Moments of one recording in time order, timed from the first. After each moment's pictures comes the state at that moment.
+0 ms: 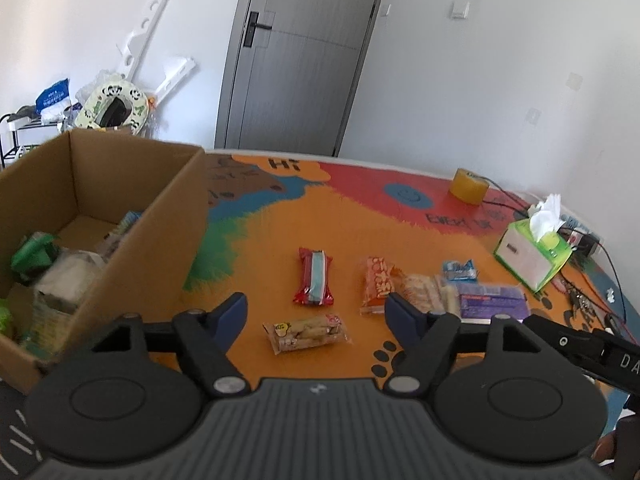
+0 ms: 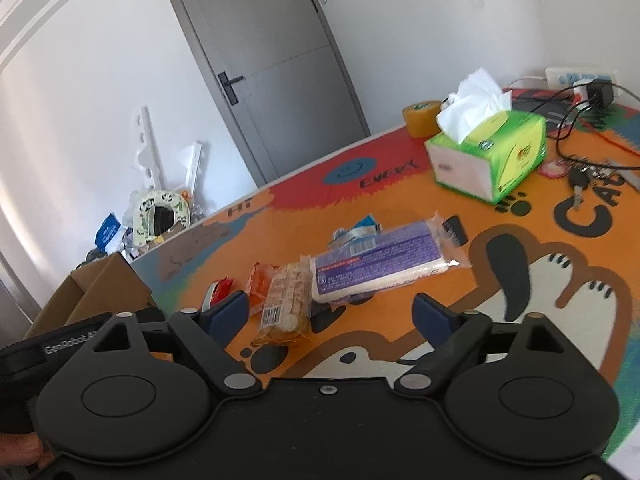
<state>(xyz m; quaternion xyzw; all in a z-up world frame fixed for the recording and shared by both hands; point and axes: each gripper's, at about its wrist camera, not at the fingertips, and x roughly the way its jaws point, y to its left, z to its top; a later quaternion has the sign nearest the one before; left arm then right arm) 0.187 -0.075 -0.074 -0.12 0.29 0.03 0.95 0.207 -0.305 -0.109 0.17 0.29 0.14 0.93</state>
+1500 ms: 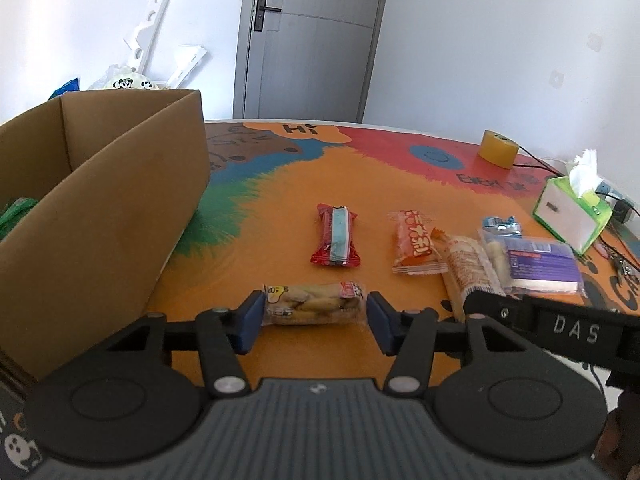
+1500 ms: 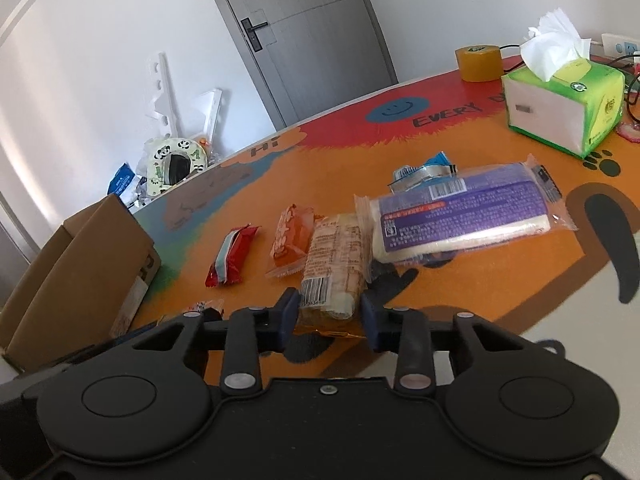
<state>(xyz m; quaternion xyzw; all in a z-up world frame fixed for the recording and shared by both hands) 0.199 -0.086 -0.112 -0.08 0.31 0.06 0.94 0.236 -0.254 -0.138 0.14 0.34 0.17 0.91</state>
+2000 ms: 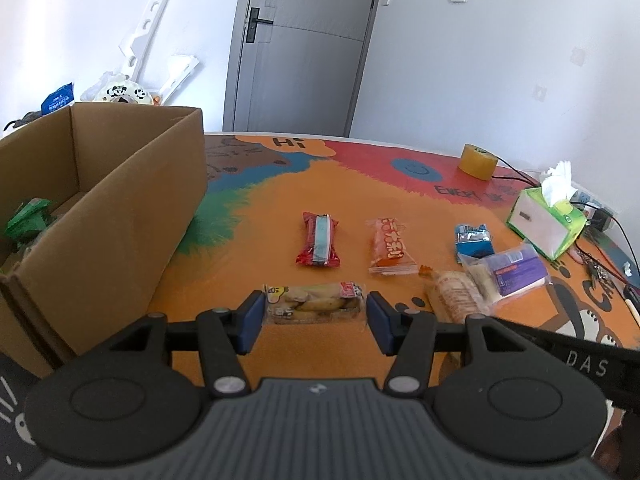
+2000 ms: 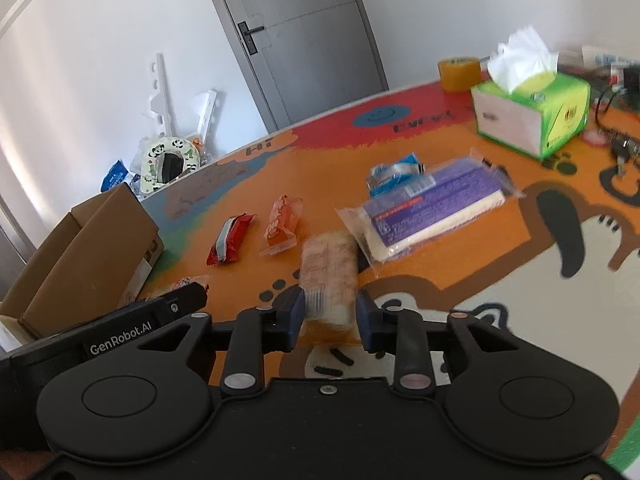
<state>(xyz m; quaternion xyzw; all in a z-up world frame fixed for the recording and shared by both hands) 0.174 -0.088 -0.100 -0.09 0.29 0.04 0.95 0.205 -0.266 -0.124 0.11 0.33 0.15 0.92</state>
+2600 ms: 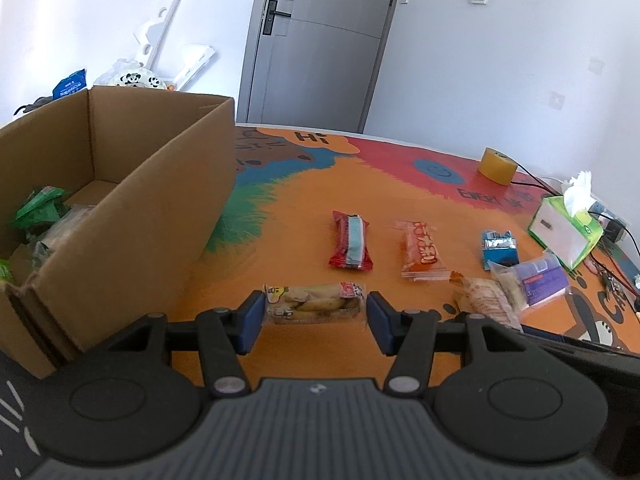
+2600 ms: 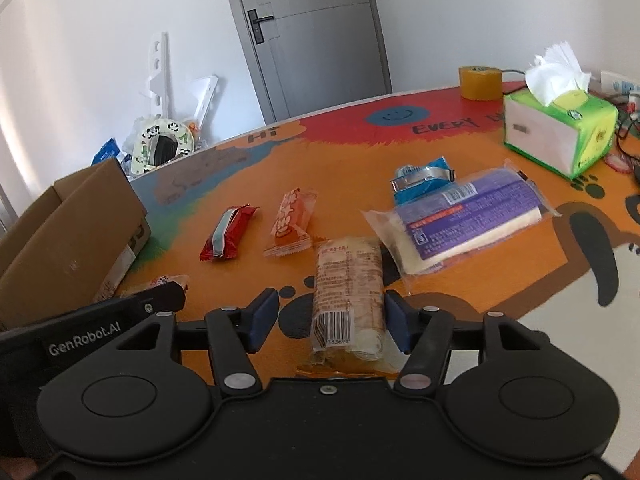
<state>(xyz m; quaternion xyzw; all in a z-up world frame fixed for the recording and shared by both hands) 0.182 -0.066 -0.105 -0.11 0.30 0.06 0.95 0.227 -0.230 -0.139 0.06 0.33 0.15 0.93</state>
